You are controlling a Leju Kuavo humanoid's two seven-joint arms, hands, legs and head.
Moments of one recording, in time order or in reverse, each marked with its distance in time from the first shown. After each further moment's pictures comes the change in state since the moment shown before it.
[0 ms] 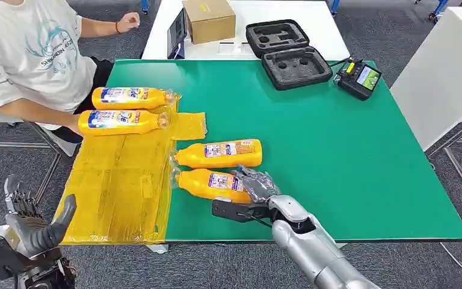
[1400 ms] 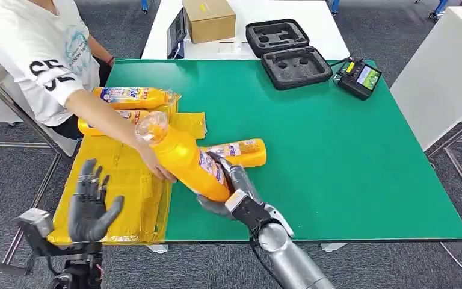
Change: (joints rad) left arm -0.034 0.011 -0.210 0.045 0.150 -0.373 0.127; right arm 0.125 0.161 -0.128 -0.083 -0.645 -0.100 -0.626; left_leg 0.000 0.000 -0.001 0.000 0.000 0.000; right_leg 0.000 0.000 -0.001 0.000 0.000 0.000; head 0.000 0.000
